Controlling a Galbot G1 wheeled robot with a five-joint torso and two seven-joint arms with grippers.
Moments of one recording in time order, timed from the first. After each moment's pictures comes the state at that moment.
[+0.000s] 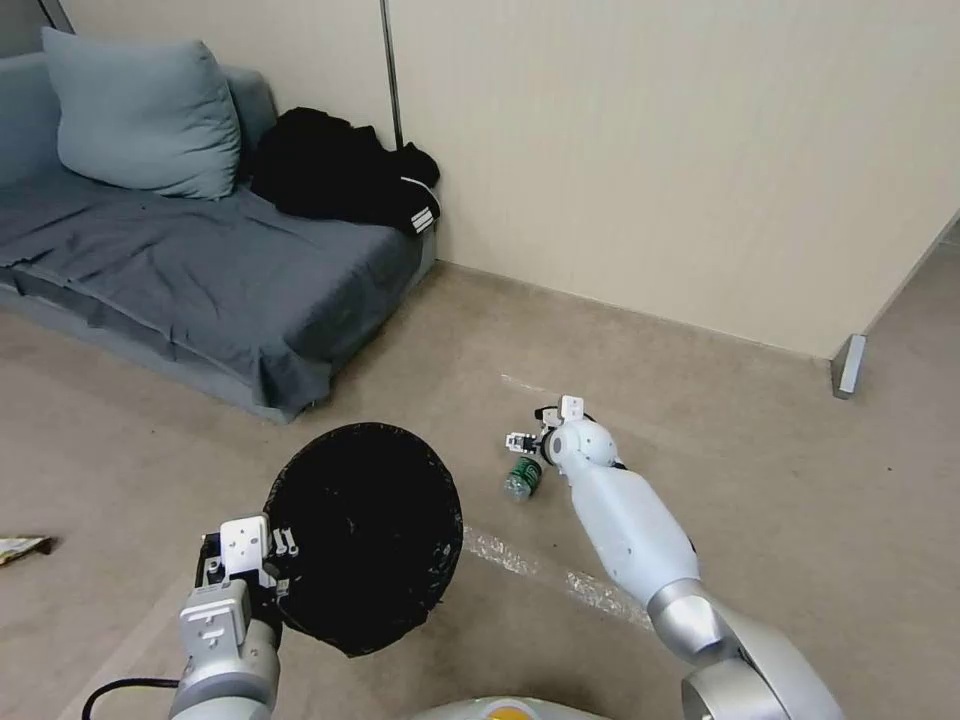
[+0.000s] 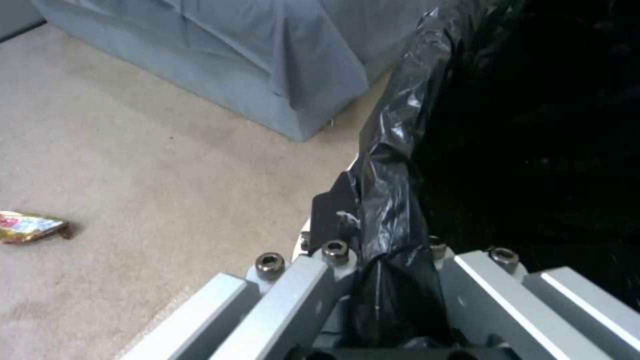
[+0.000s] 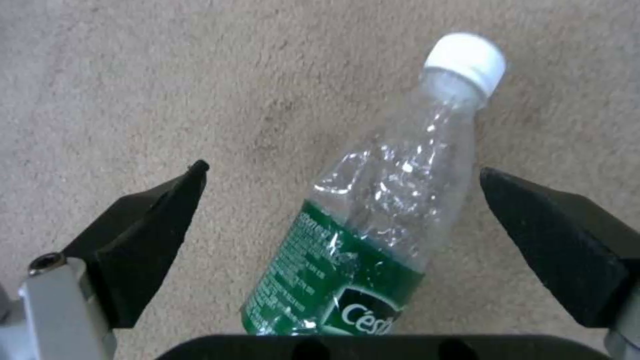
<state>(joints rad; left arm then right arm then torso) 1.89 -1.61 -0.57 -2.45 0.03 0.50 -0.22 -0.62 1.58 0.24 0.82 0.54 -0.63 0.20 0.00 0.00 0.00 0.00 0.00</state>
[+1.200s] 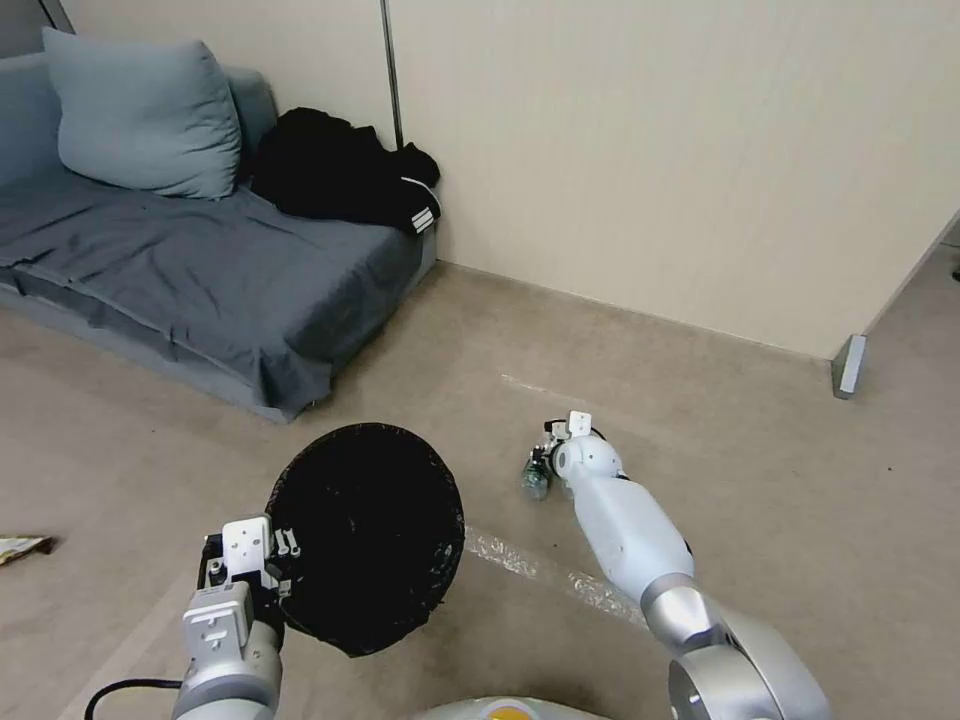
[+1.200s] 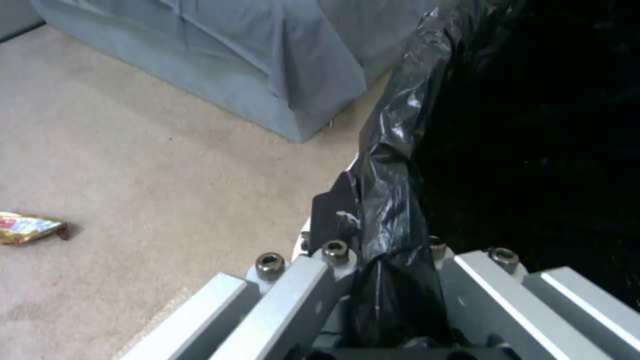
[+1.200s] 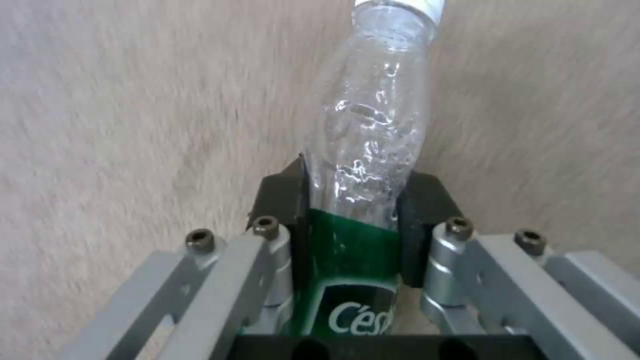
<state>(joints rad) 1.89 -1.61 -0.57 -2.45 0.03 0.49 -0.22 -0.60 1.58 0.33 0.75 0.44 -0.54 0.15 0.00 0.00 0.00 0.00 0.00</state>
